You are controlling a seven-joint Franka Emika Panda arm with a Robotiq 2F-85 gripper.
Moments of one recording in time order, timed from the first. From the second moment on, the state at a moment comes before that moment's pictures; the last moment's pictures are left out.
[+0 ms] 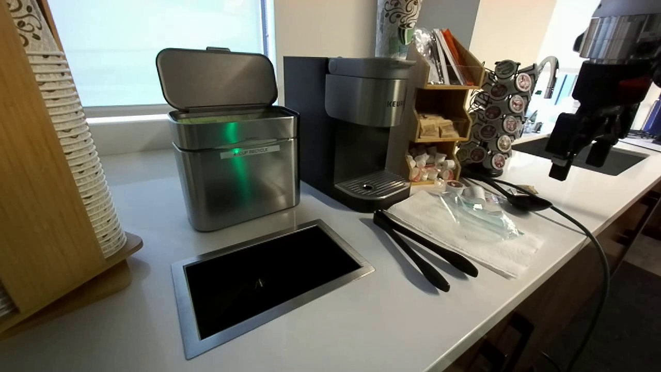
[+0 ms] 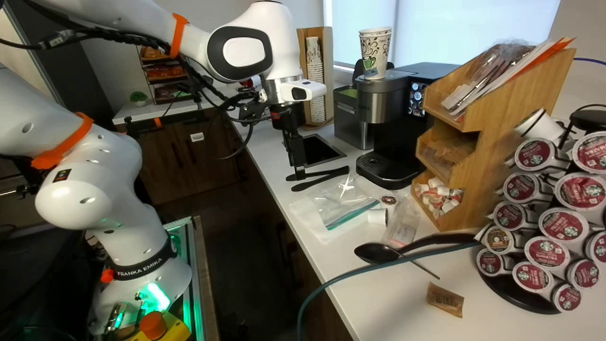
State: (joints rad) arm -0.11 -0.52 0.02 -2.64 -0.18 2.15 0.19
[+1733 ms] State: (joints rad) arm -0.02 -0.34 0.10 -2.58 0.02 2.20 0.35
